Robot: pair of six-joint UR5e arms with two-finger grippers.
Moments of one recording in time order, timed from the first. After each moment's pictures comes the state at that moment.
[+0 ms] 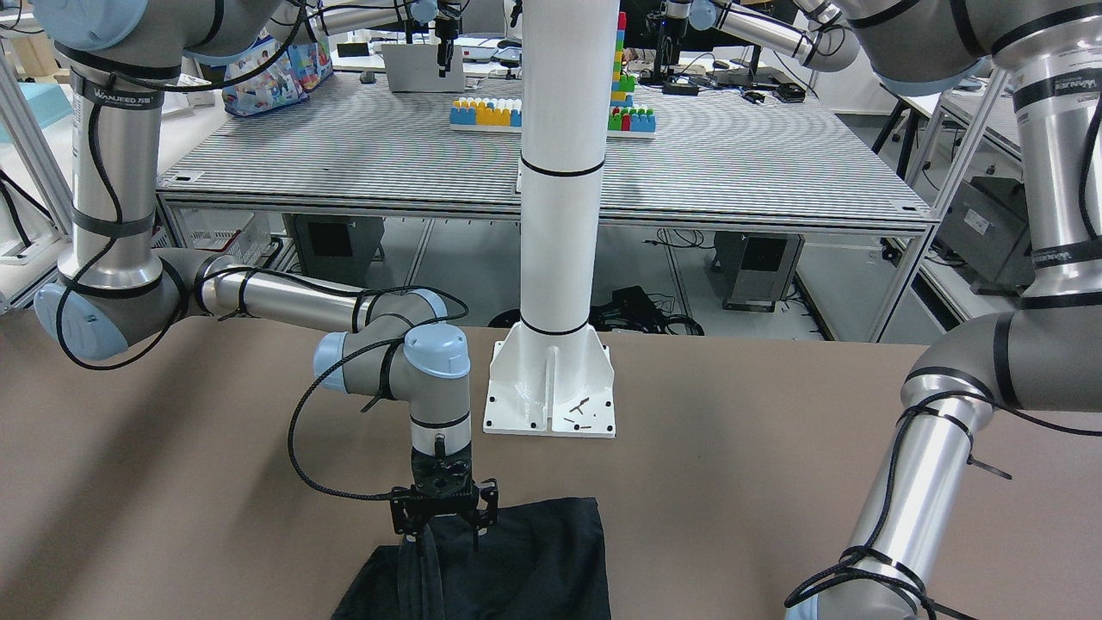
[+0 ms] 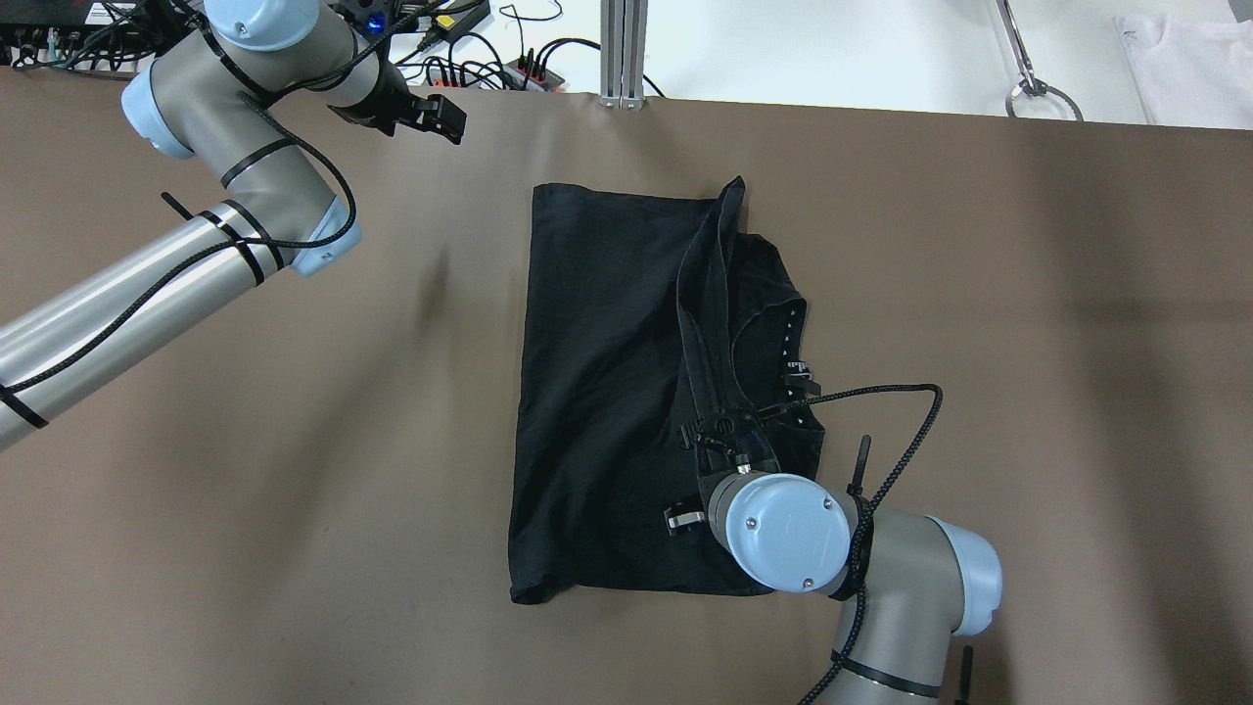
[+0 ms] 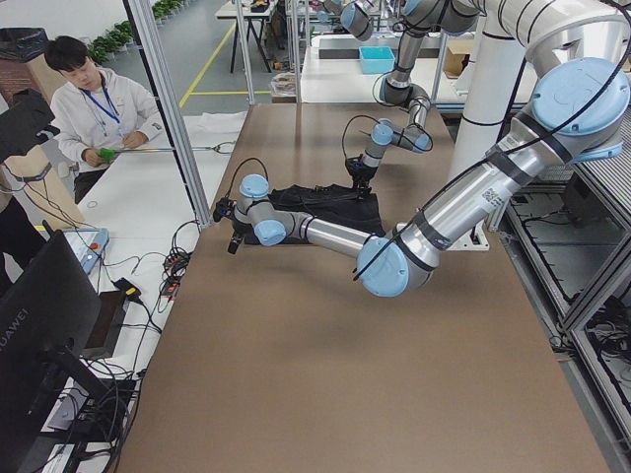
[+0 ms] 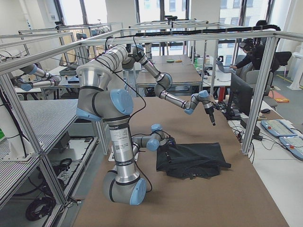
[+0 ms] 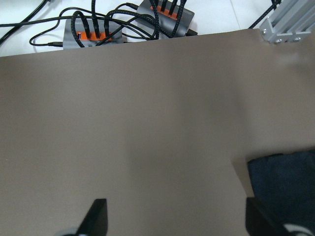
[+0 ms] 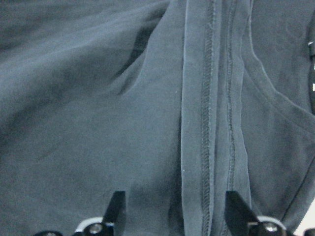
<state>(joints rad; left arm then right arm) -1.01 -2.47 -0.96 -2.27 -2.01 -0.83 0.37 -1.12 1.87 -1.47 1.51 1.03</state>
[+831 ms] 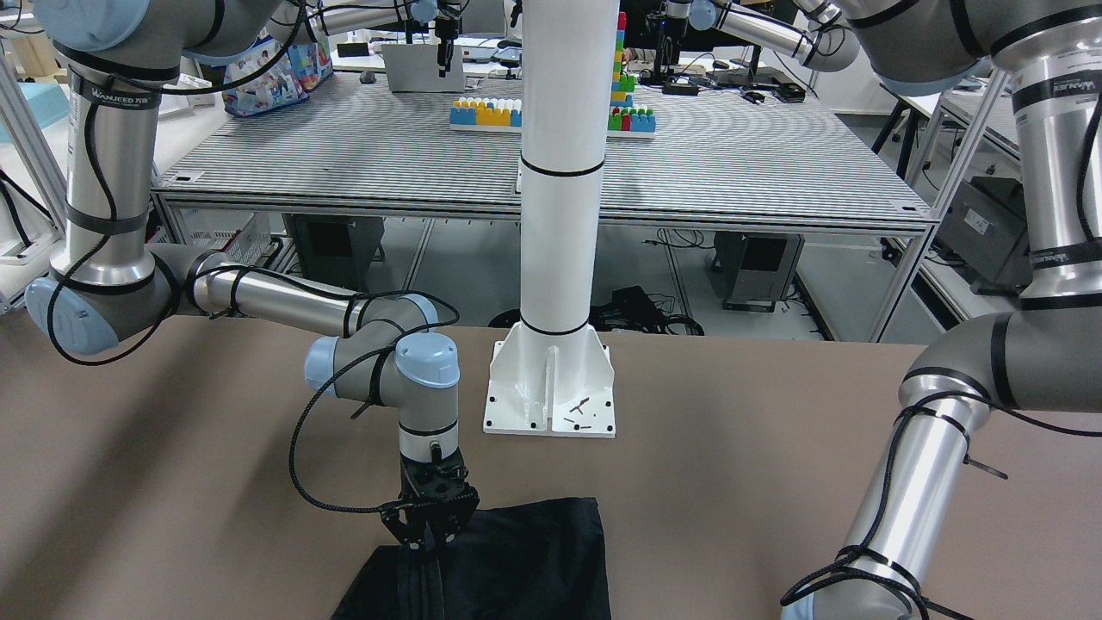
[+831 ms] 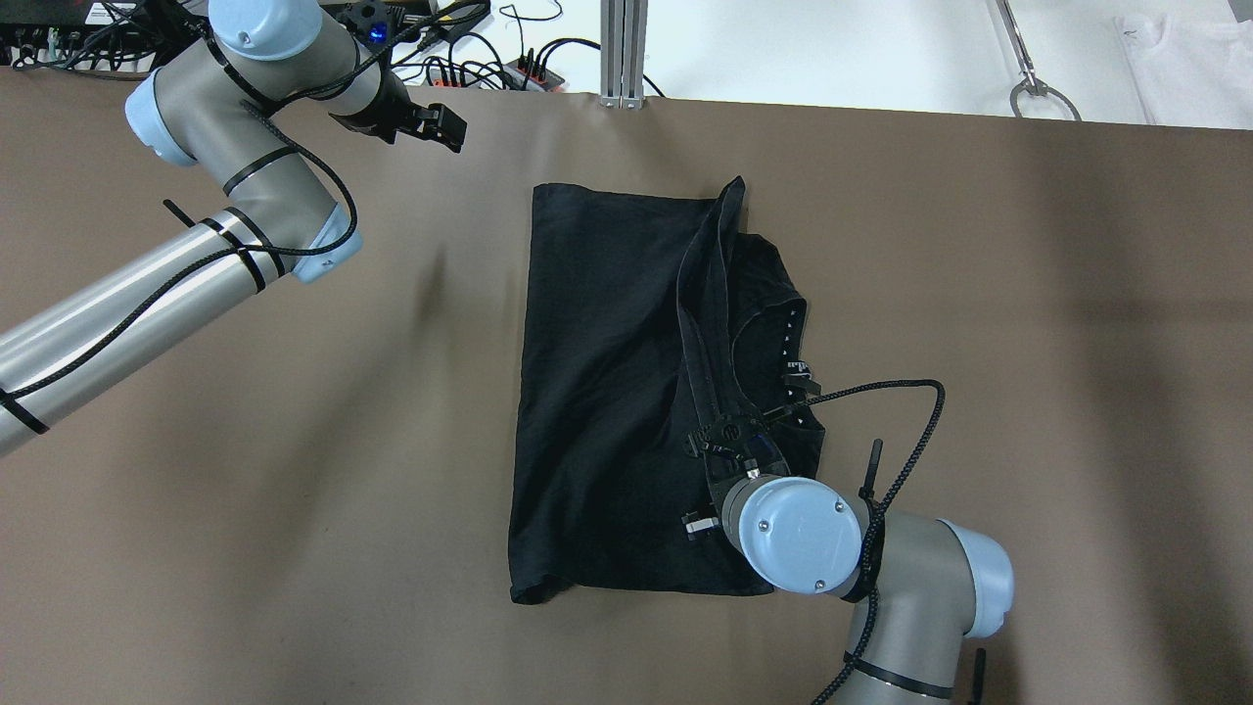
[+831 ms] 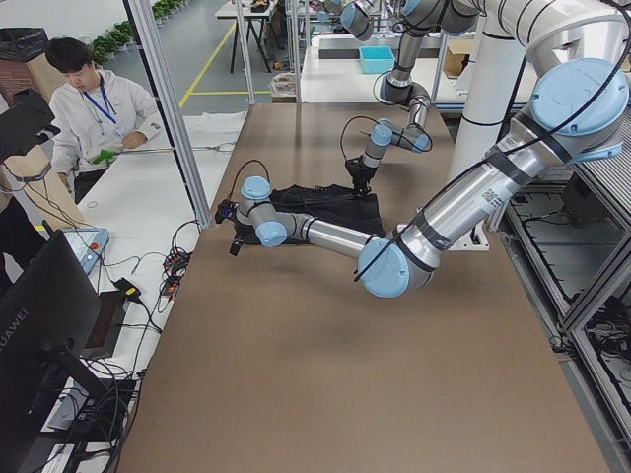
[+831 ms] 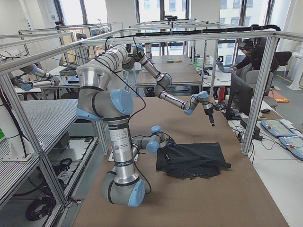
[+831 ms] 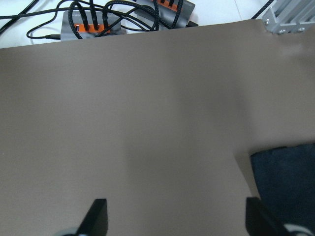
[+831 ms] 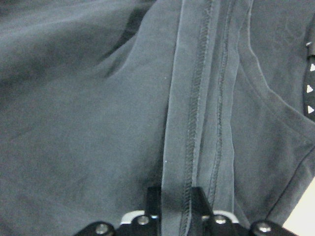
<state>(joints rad) -1.00 -2.46 -0.96 -2.27 -2.01 -0.82 0.37 -1.15 1.87 -1.47 1.51 0.95</state>
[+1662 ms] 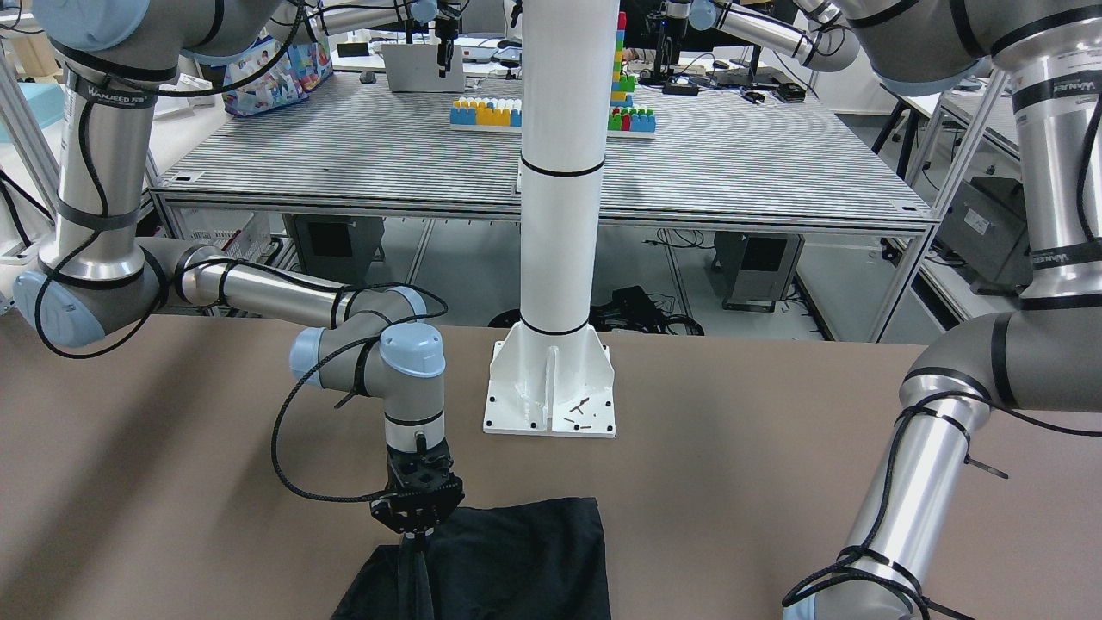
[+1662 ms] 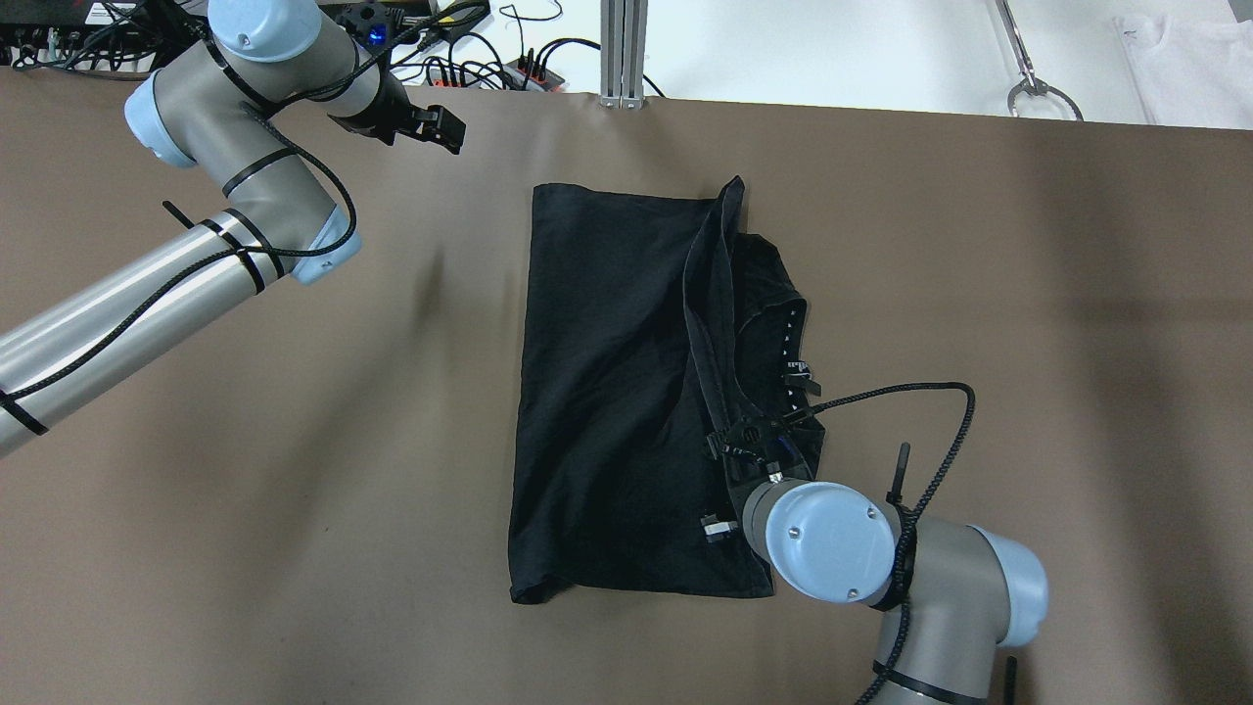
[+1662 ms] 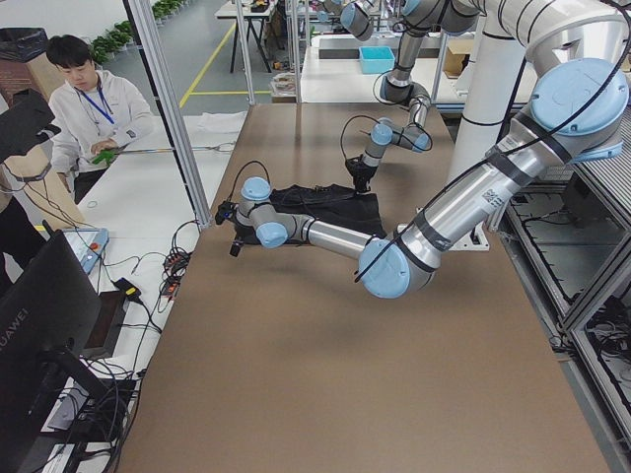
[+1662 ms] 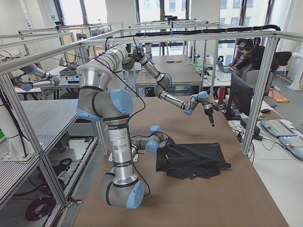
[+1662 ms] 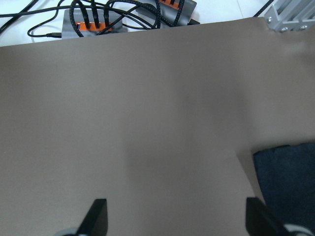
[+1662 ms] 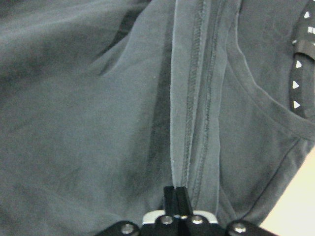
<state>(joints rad) -1.00 -2.46 -0.96 -2.27 -2.01 -0.82 0.37 -1.20 1.93 -1.47 1.52 0.96</state>
